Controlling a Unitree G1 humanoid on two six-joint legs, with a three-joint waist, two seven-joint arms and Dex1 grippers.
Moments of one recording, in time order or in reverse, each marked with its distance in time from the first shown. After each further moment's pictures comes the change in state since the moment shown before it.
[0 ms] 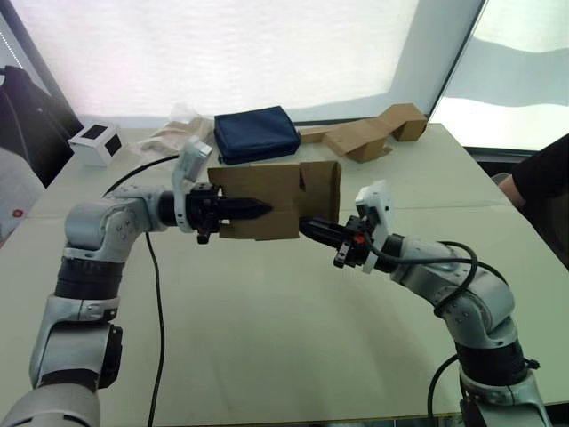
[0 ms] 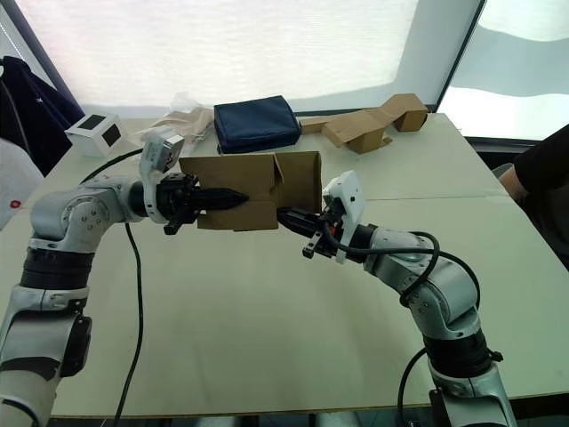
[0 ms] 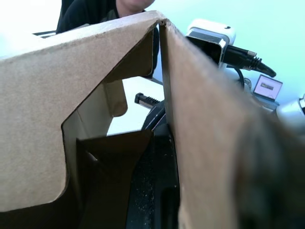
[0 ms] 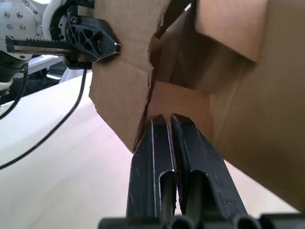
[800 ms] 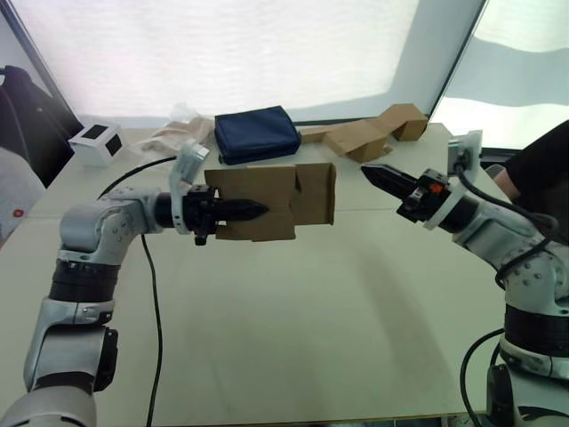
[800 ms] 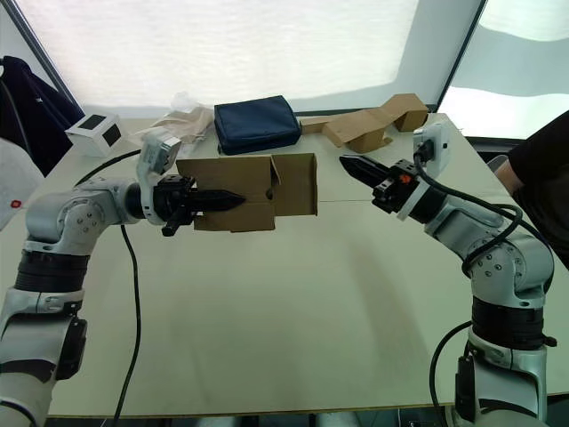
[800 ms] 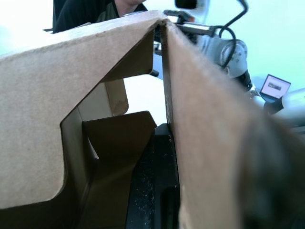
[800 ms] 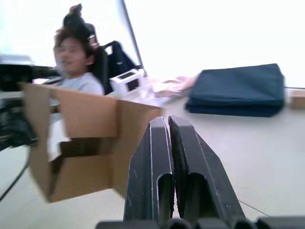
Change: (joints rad) left arm 0.016 0.020 0.002 -0.006 -0.009 -0.001 0.022; right arm -0.114 -0.136 -0.309 0.285 0.110 0.010 -0.023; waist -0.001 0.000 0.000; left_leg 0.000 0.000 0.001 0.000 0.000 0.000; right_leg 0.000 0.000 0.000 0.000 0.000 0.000
